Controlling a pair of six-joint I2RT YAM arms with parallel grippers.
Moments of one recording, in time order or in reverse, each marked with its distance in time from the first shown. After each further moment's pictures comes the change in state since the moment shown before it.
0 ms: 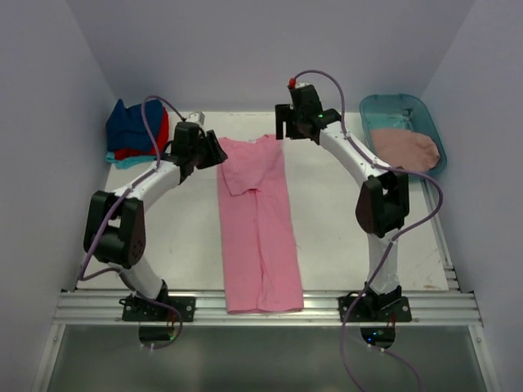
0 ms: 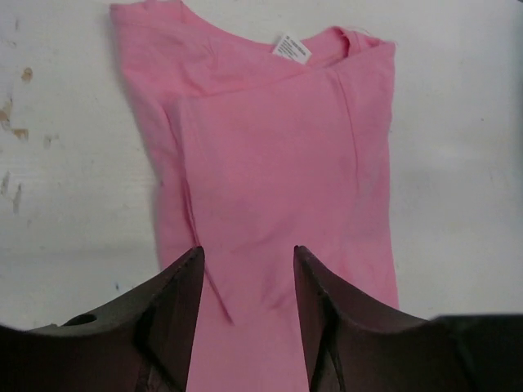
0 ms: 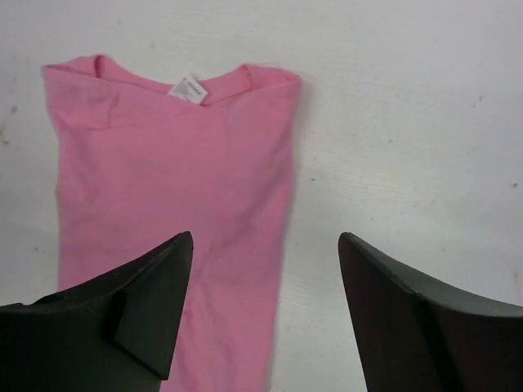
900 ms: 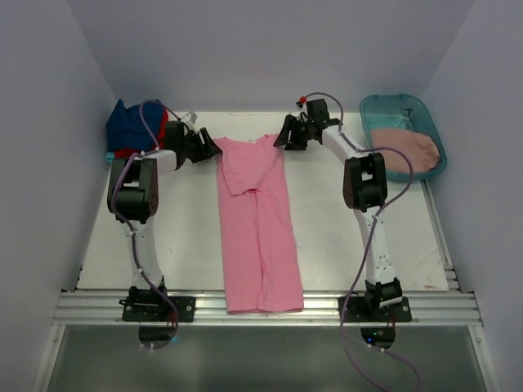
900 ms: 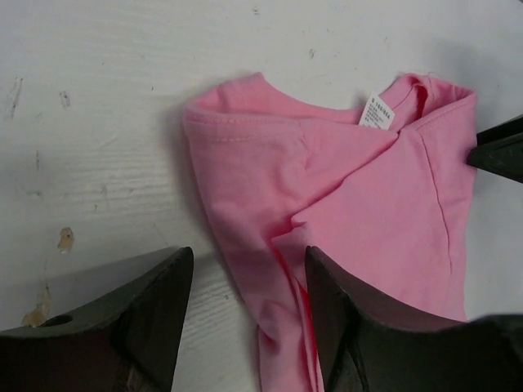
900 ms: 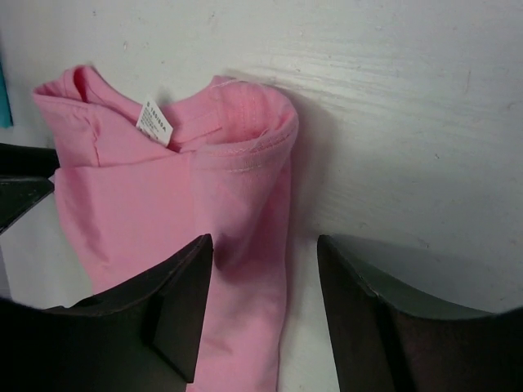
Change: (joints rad) left arm 0.236 0.553 0.269 0.244 0.360 0.093; right arm -0.230 0.504 0.261 0.106 -0.607 0.159
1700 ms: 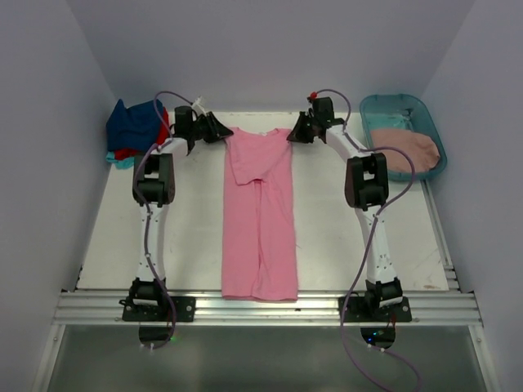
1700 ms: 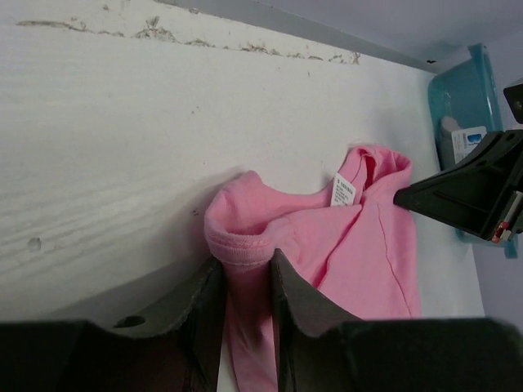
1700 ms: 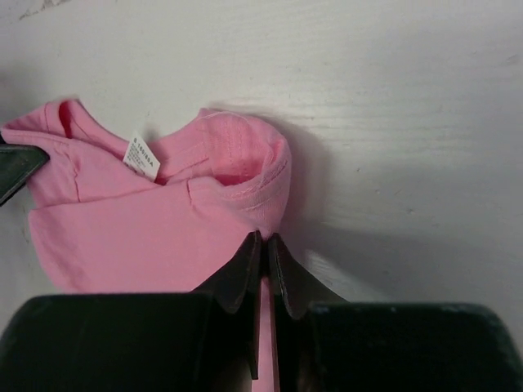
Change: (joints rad) left arm -0.004 0.461 0.607 0.048 0.250 -0.167; right arm -0.029 0.050 0.042 0.082 0.128 0.087
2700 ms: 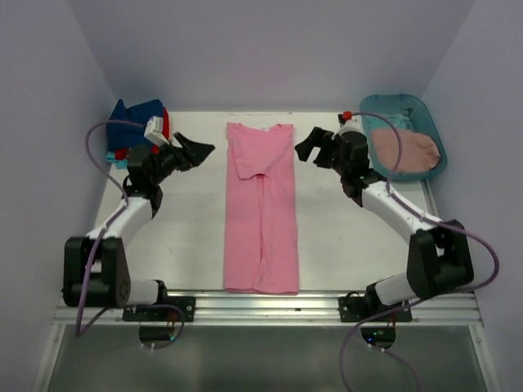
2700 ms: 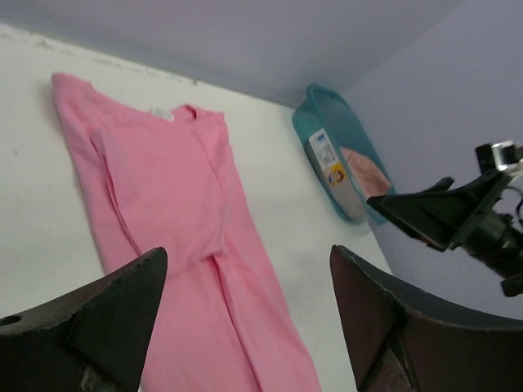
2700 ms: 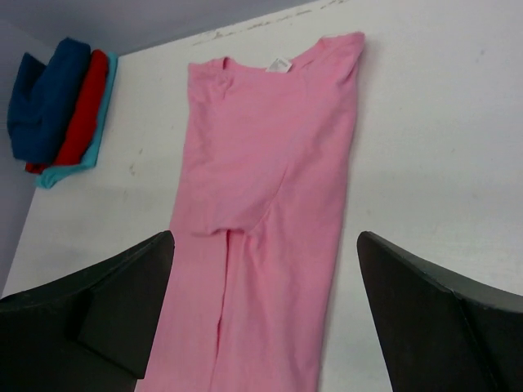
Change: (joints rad) left arm 0.066 -1.162 -1.185 0.431 -0.085 -0.151; right arm 0.072 -1.070 -1.235 0.593 0.255 0.010
